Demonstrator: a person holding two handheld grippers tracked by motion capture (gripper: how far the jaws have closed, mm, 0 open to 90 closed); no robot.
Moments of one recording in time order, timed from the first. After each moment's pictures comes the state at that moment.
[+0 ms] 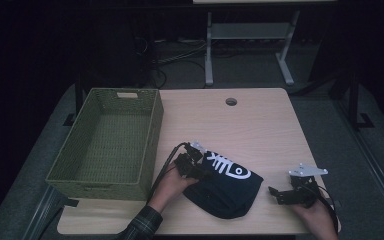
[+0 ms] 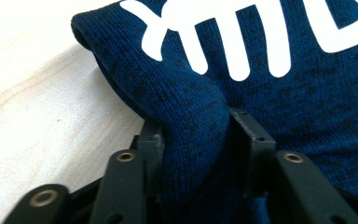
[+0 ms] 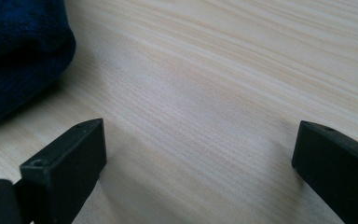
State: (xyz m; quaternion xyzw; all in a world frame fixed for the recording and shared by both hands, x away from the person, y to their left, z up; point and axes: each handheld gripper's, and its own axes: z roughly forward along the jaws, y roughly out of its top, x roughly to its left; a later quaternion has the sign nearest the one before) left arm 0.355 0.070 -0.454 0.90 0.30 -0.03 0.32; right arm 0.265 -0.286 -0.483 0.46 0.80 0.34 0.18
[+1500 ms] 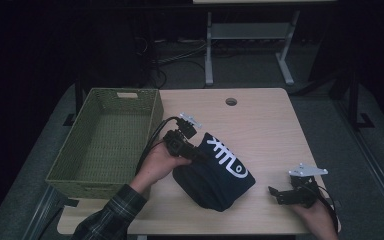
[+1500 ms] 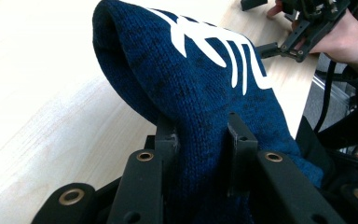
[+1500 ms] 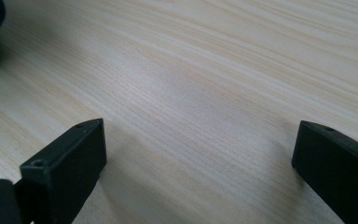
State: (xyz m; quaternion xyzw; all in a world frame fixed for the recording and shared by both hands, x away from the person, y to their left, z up) left arm 0.354 0.085 -0.335 0.90 0.28 -0.07 0.32; right arm 0.264 -0.286 -0.483 0.47 0.80 0.34 0.18
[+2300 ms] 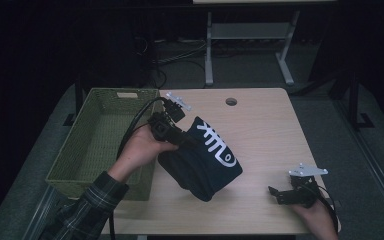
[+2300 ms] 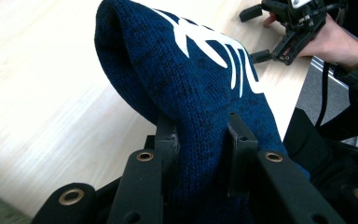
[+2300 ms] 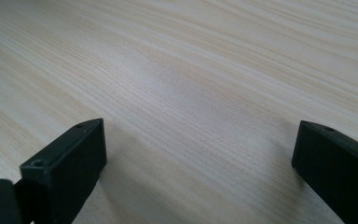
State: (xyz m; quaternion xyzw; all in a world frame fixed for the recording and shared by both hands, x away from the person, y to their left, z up) left arm 0.352 0.112 -0.265 0.91 0.27 -0.03 0.31; right arm 0.264 -0.286 -0.483 0.47 0.80 0.34 0.18
